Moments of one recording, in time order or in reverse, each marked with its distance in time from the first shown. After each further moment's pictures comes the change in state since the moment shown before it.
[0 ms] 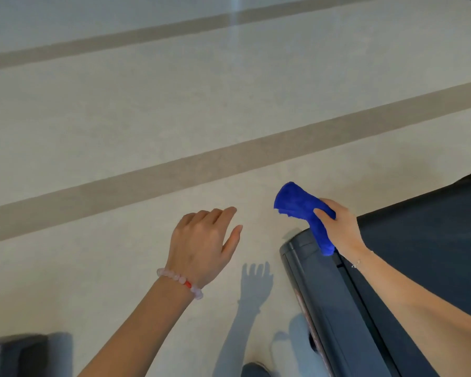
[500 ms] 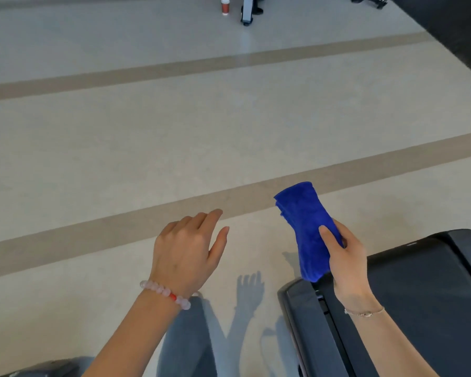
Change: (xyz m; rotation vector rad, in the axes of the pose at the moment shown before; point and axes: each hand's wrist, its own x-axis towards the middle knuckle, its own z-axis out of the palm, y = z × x) left_hand 0.106 -0.033 -0.197 0.006 0.093 -0.078; right_hand -0.026 -0.242 -0.063 0.468 0.154 0.086
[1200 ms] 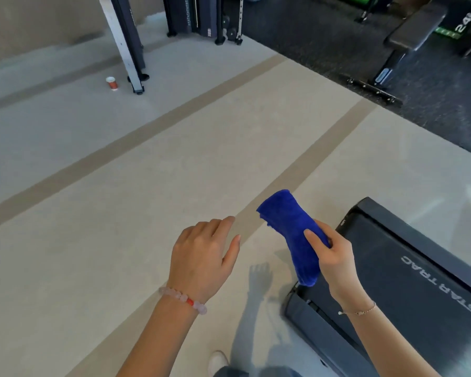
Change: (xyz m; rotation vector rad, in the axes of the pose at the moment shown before) left_hand 0.214 0.020 -0.177 -0.219 -0.180 0.461; right_hand -0.032 -0.250 0.015 0.057 0.370 -0.006
